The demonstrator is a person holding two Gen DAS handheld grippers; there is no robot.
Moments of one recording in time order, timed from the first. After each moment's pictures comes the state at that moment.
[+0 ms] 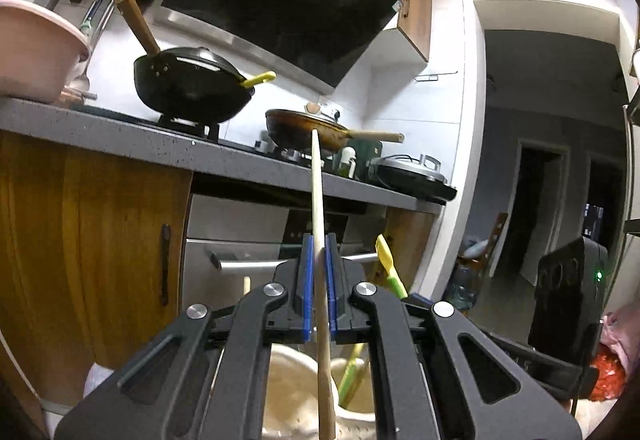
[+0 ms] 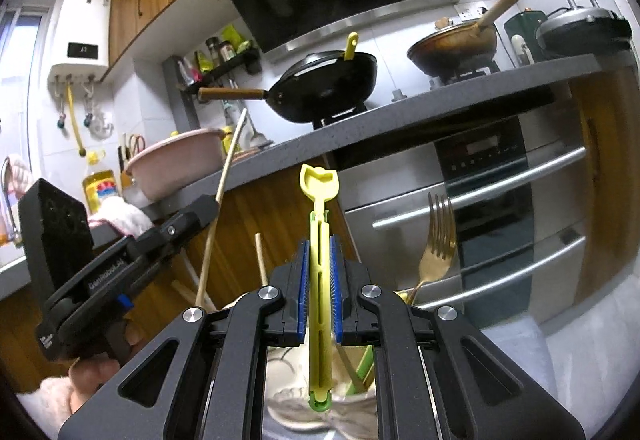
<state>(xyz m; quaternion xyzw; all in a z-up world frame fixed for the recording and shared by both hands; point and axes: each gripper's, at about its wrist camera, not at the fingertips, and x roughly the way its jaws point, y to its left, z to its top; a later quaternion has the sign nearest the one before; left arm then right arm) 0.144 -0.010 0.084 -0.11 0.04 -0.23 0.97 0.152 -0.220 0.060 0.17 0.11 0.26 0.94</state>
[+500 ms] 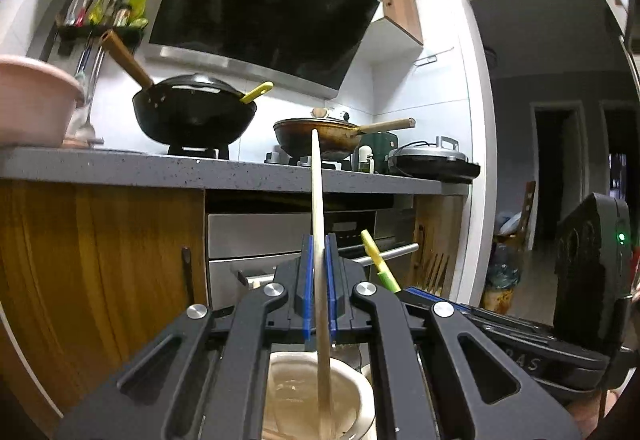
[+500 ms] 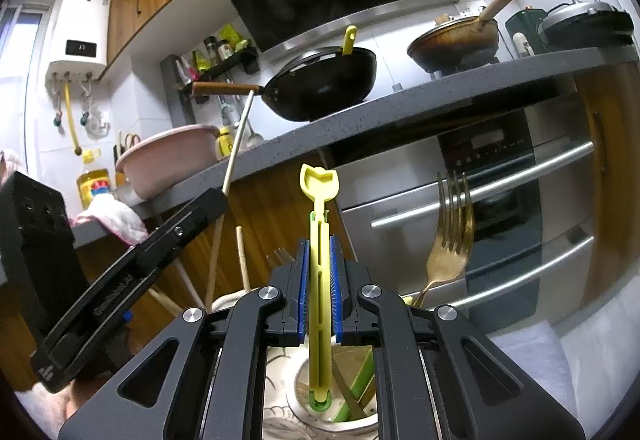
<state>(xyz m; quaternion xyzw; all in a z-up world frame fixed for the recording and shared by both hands) 0.146 -0.032 0.065 -0.02 0.00 -0.19 0.98 0.168 -0.204 0.038 0.16 0.10 0.26 0.95</state>
